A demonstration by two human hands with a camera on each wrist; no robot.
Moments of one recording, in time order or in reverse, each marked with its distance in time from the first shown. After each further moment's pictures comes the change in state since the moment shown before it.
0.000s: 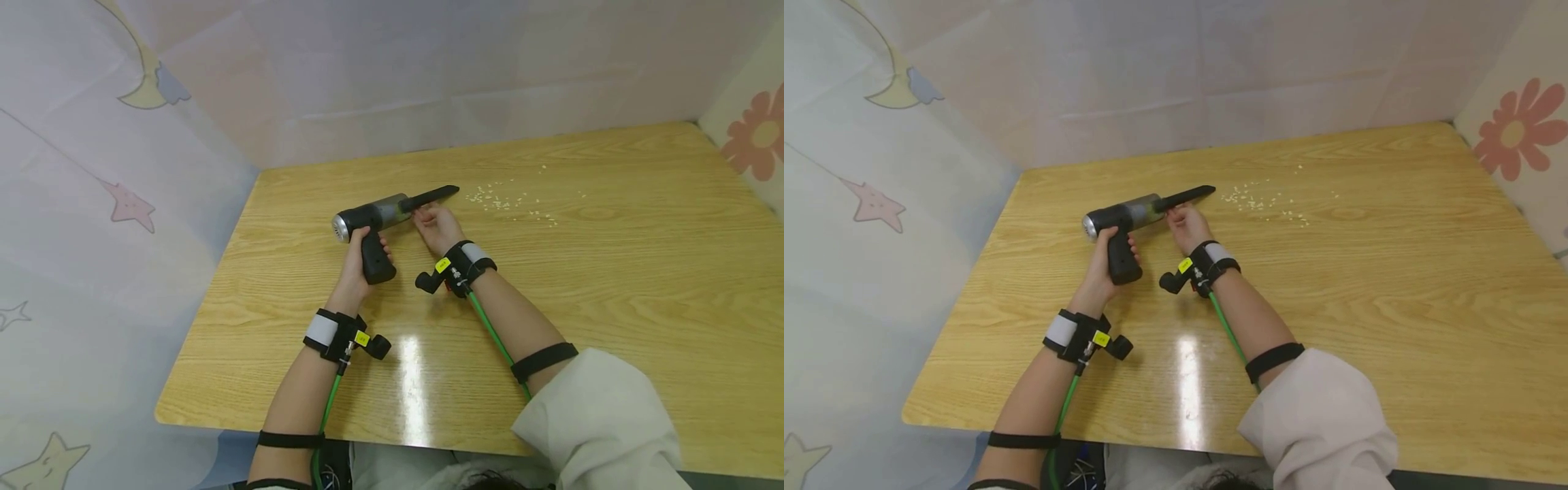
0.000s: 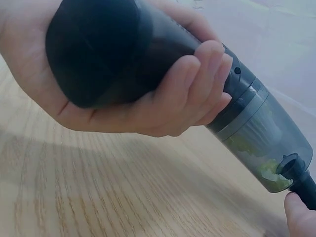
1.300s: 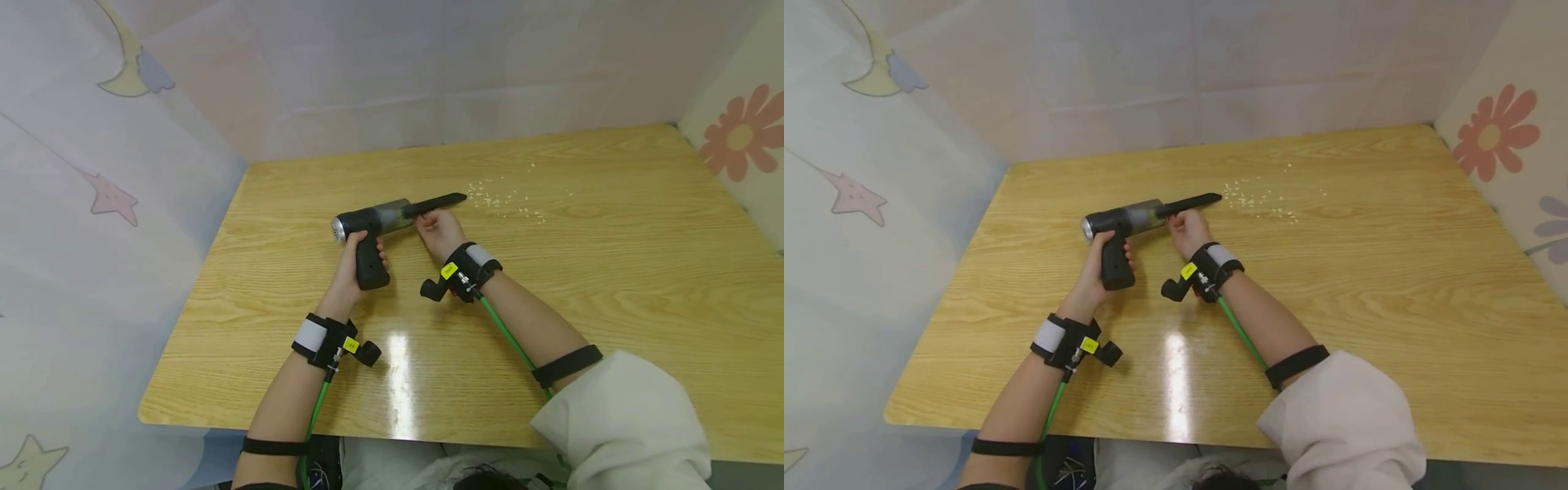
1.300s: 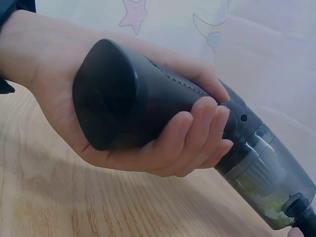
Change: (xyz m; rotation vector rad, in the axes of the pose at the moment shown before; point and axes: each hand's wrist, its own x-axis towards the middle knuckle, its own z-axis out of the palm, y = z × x) left_hand -0.009 -0.009 0.005 -0.029 -0.083 -0.114; right_hand -0.033 -0.015 -0.002 0.048 0.091 -0.016
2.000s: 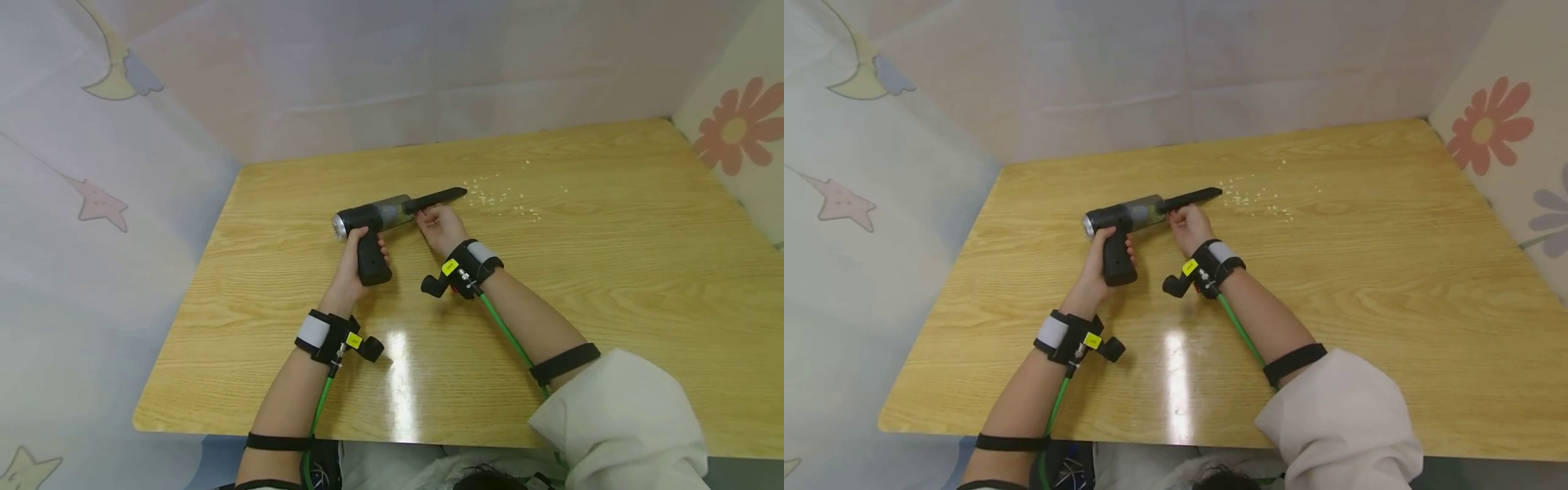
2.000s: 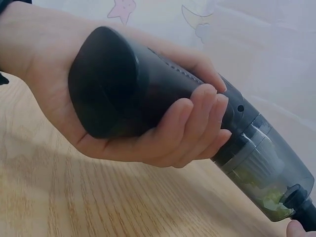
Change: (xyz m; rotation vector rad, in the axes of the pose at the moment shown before) left_hand 0.000 -0.001 0.004 -0.004 0.011 -0.012; right_hand -0.002 -0.003 -0.002 -0.038 -0.056 -0.028
